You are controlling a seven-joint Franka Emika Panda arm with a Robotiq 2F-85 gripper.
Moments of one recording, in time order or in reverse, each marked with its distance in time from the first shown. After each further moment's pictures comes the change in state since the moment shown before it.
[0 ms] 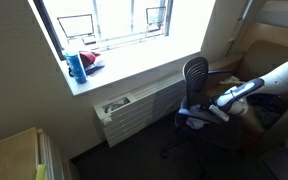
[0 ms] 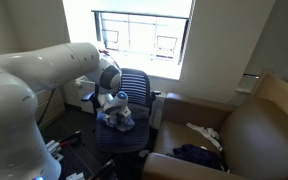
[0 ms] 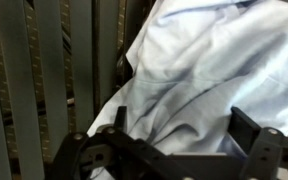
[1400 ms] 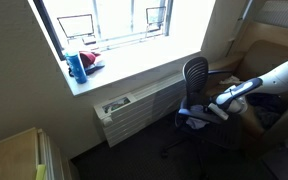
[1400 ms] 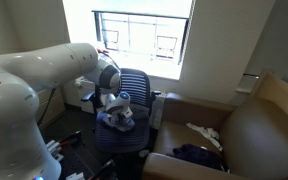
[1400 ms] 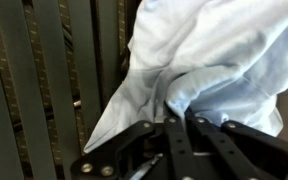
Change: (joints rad) arm 0.030 0.006 -0.053 0.051 0.056 -0.076 0.062
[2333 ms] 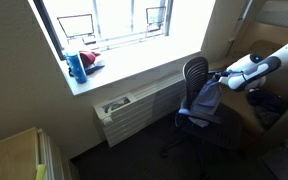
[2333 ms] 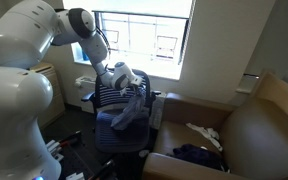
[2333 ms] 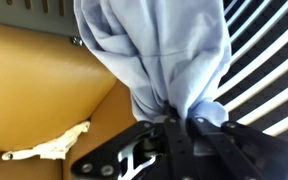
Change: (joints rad) arm 0.477 -0.483 -0.623 -0.391 0.003 0.189 0.140
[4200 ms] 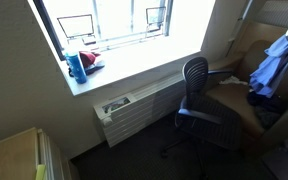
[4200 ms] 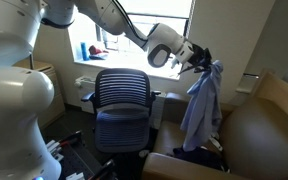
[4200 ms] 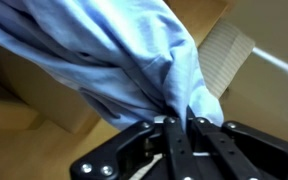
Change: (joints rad) arm 0.063 -0.202 -0.721 -0.185 0.456 0.061 0.335
